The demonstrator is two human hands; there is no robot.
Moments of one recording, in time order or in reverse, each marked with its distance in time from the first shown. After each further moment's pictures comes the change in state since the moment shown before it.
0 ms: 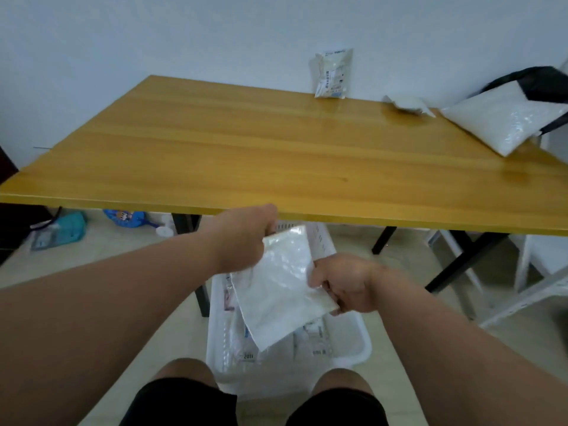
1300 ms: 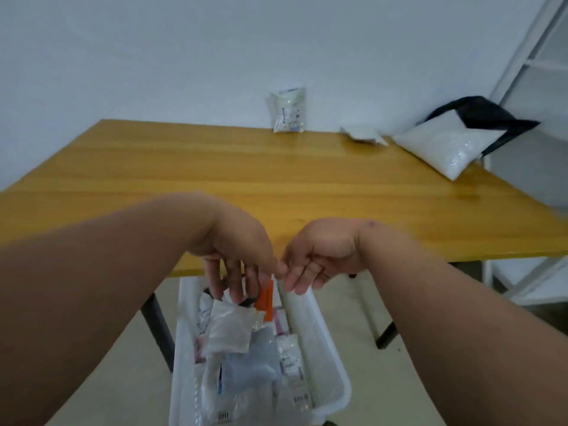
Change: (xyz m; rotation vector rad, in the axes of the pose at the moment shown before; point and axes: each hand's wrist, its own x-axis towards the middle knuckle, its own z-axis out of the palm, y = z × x) left_hand 0.071 0.077 -0.087 -0.281 -0.821 -0.246; right_hand -0.053 -0.099 -0.073 -0.256 -0.137 -0.149
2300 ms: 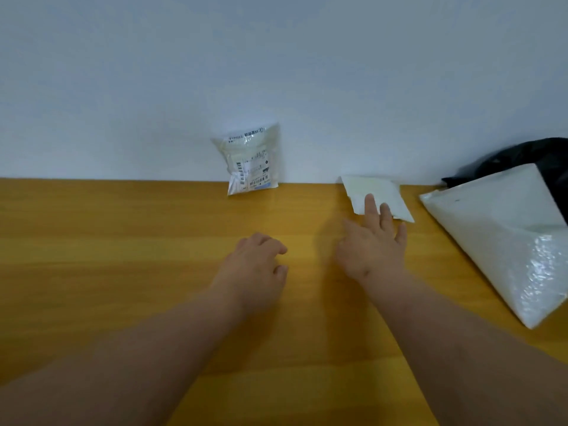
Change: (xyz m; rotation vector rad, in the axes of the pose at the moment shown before) left_hand 0.297 0.109 -0.227 0.046 0.794 0.200; right_hand 0.193 0.010 -0.379 -0.708 0.890 0.241
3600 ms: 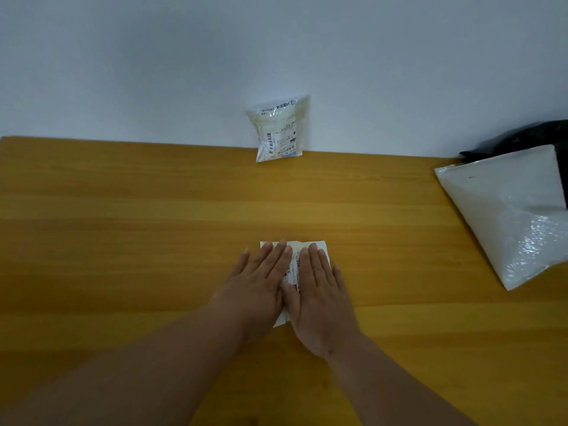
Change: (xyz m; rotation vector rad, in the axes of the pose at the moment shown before) left_hand -0.095 -0.028 -0.005 0.292 -0.339 0.119; right_hand -0.151 -0.061 0.048 0.196 -0.209 -0.338
